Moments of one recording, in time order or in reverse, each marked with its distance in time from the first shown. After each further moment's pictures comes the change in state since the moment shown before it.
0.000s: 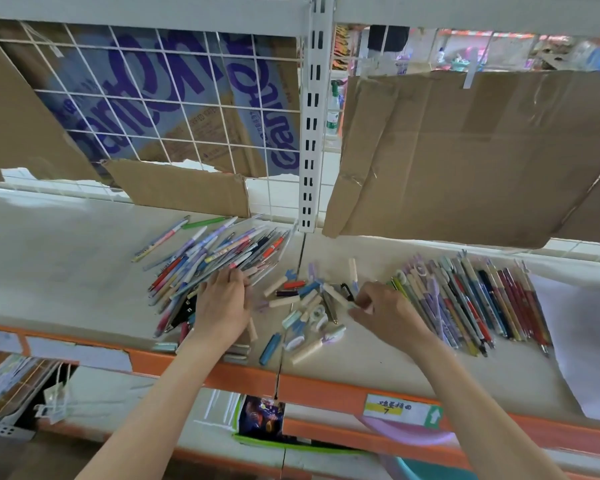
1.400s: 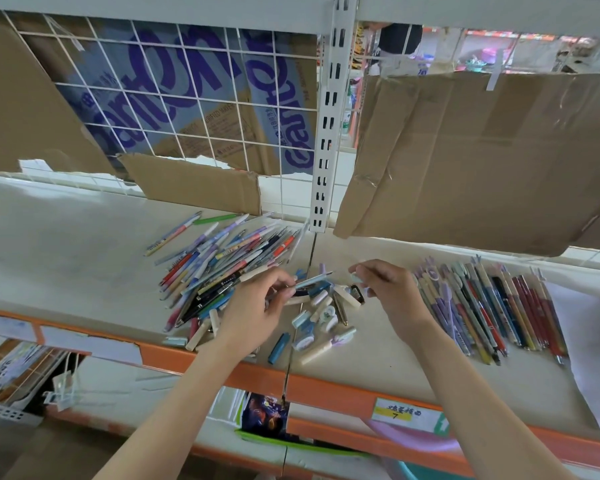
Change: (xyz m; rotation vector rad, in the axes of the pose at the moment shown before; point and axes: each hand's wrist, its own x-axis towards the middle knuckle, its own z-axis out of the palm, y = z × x) left_hand -0.015 0.023 -0.015 -0.589 -0.012 0.219; right_hand 0.020 -0.022 -0.003 0.805 0.176 0.027
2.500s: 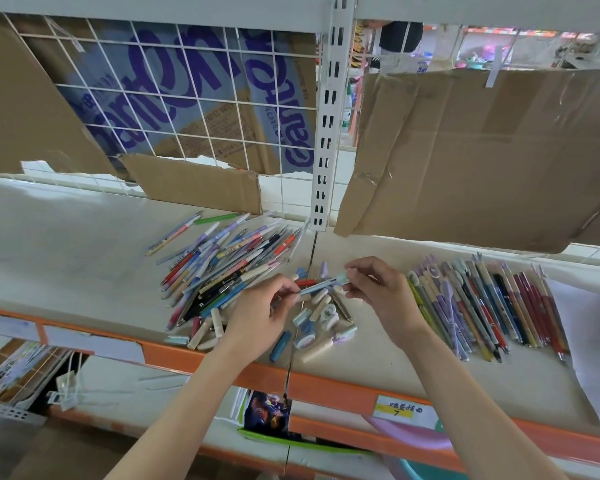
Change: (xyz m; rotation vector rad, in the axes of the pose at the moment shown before) left_hand -0.007 0.006 0.005 0.006 0.000 -0.018; right_hand -0.010 -0.001 0.011 0.282 -0.057 0.003
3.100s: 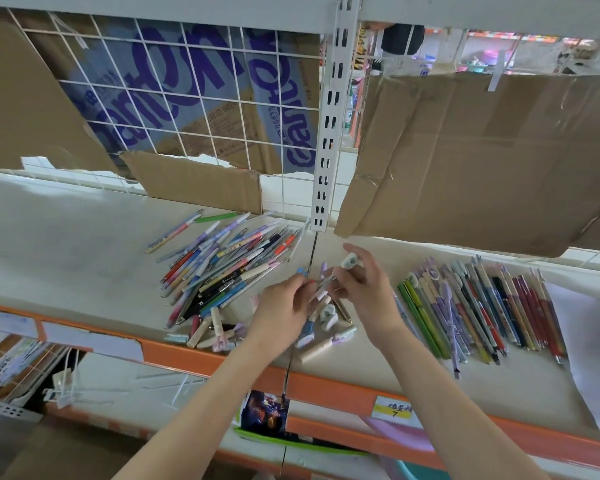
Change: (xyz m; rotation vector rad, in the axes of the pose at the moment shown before) left_hand 0.013 0.010 0.027 0.009 0.029 -0.060; right_hand 0.001 -0.003 0.031 -0.020 0.071 0.013
